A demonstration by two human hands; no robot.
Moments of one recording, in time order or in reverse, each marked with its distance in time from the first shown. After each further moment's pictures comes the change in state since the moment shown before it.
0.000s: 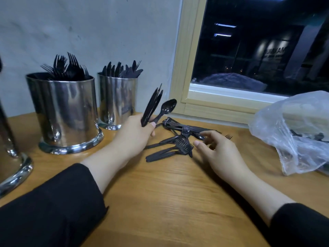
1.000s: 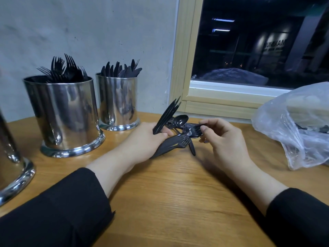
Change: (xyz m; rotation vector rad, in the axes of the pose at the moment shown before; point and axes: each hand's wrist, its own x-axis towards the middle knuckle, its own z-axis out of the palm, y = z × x) left_hand -0.008 0.003 0.007 0.025 -0.233 -0.021; right_hand 0.007 -0.019 0.003 0.597 0.138 -0.019
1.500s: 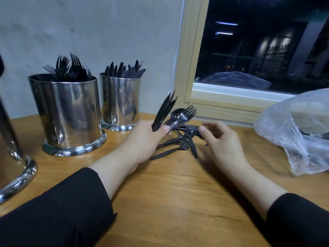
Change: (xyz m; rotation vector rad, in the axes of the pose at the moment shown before) left_hand 0.003 -0.003 0.000 -0.152 0.087 0.018; right_hand 0.012 0.016 0.004 -0.279 0.021 0.046
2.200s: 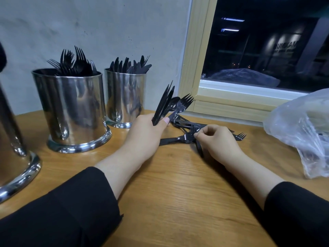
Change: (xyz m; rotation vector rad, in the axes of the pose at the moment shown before) left_hand 0.003 -0.003 -0.001 0.000 0.194 0.003; right_hand 0.016 0.002 0.022 -0.138 -0.202 0.164
